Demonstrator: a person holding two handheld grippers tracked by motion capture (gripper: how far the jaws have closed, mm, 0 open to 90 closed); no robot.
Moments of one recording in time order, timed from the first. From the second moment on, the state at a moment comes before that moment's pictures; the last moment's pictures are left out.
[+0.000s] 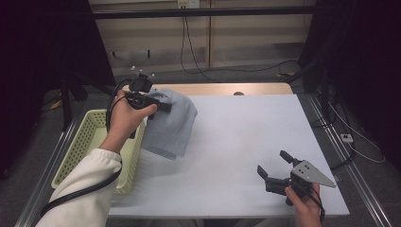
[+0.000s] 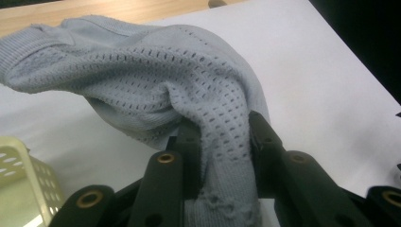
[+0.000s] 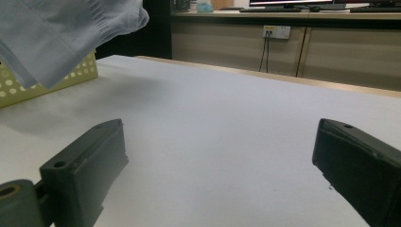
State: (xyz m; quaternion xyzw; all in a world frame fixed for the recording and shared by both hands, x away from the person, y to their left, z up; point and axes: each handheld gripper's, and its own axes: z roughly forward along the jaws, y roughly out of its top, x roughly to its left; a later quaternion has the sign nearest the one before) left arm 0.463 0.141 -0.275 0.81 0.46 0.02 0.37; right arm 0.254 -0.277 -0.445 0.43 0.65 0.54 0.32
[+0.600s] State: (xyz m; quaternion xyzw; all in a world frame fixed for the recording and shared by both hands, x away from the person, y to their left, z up) left arm 0.470 0.169 -0.256 0.80 0.47 0.04 0.36; right arm 0.254 -0.276 -0.444 0.43 0.65 0.54 0.32
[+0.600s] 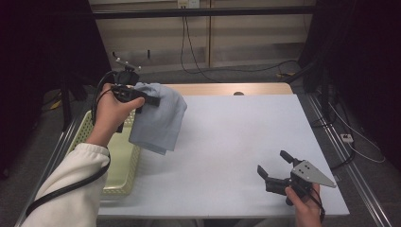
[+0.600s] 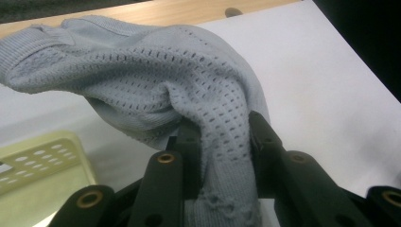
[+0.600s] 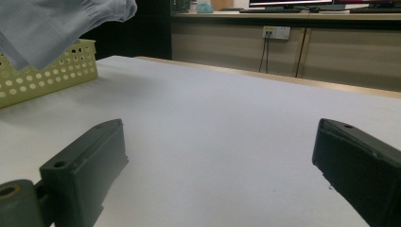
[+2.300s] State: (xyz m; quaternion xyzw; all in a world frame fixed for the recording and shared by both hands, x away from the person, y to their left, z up) left arm 0.476 0.260 -0.246 0.78 0.53 0.05 0.34; right arm 0.254 -0.276 -0.445 0.43 0.65 0.54 0.32
